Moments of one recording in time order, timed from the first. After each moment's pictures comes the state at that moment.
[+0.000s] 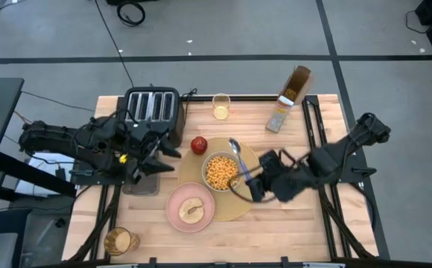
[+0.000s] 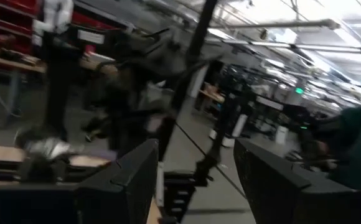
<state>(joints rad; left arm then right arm) -0.15 0.94 0.94 0.18 0.21 -0.37 0.56 1.48 1.56 -0.93 0.50 1.44</state>
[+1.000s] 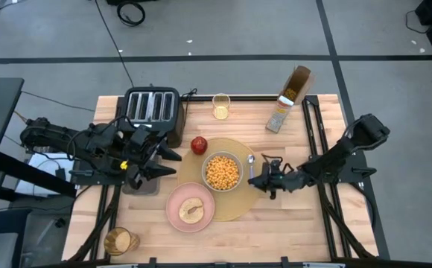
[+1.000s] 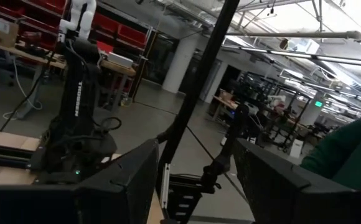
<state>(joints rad) -0.27 0.94 0.94 0.17 0.01 -0.40 0.46 1.50 0.25 0.85 0.53 2.13</state>
